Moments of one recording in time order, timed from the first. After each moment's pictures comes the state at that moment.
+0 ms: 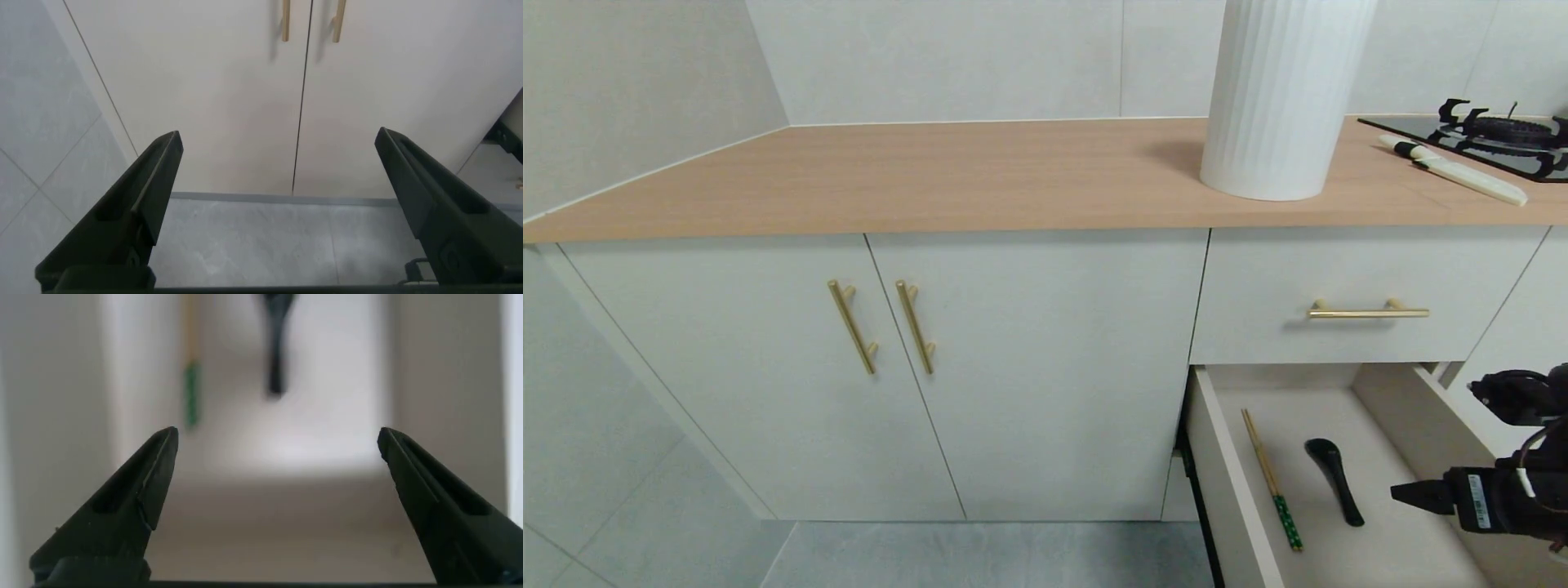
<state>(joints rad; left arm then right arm) 0.00 0.00 0.00 0.00 0.03 -0.01 0.01 1.42 -0.49 -0.08 0.01 0.07</state>
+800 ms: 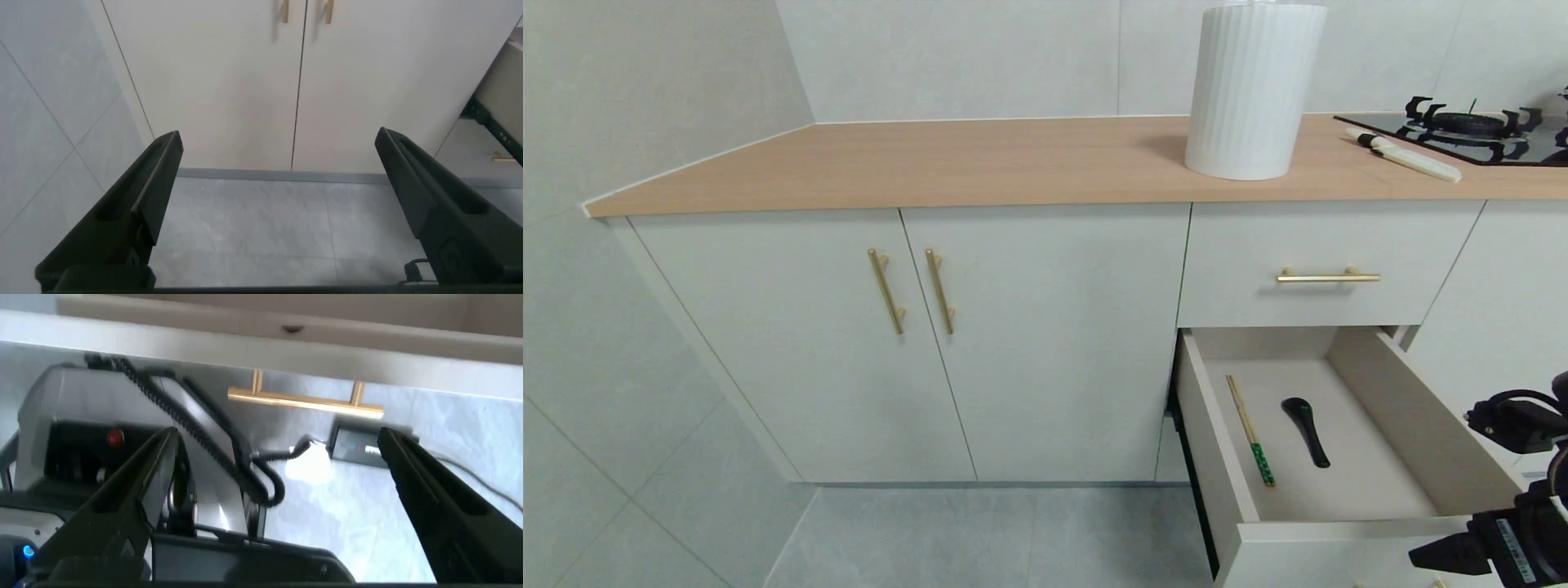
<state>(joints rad) 0.00 0.00 0.00 0.00 0.03 0.00 0.10 1.36 -0.62 0.34 0.05 0.02</state>
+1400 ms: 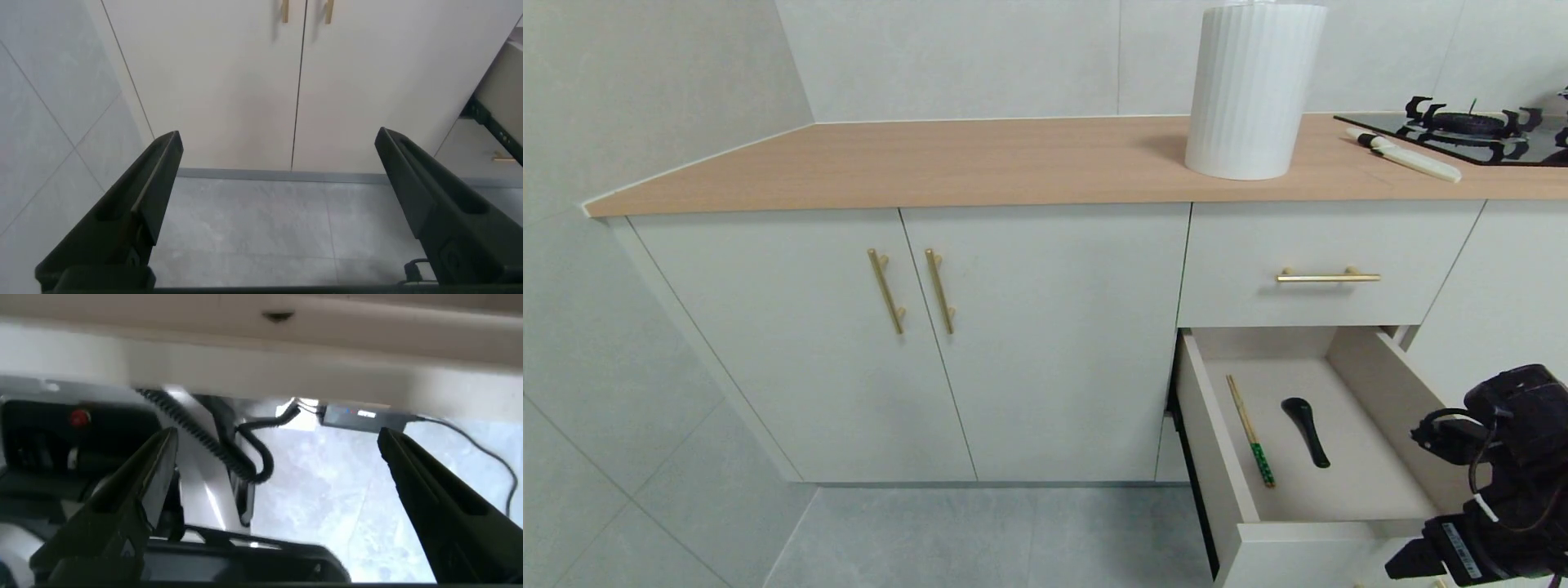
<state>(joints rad) 0.00 0.00 0.00 0.00 0.03 0.00 0.11 1.58 -0.62 0.26 -0.01 0.03</state>
